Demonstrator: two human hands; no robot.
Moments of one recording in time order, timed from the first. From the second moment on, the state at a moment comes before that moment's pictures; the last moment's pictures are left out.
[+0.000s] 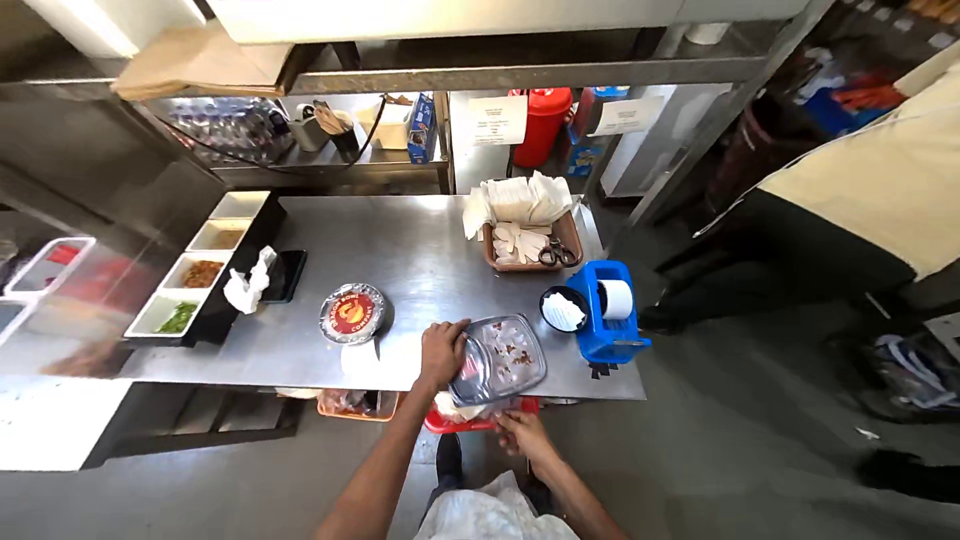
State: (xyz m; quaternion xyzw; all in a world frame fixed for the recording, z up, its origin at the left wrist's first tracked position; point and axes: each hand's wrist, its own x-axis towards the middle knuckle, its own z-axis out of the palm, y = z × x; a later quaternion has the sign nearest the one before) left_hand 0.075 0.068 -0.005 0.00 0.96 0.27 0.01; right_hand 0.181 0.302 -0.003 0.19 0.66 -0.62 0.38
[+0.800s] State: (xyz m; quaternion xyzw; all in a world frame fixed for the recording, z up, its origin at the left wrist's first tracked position) left_hand 0.175 0.146 0.018 -0.25 0.84 0.47 -0.13; right_hand 0.059 0.454 0.109 0.20 0.93 -0.31 -0.09
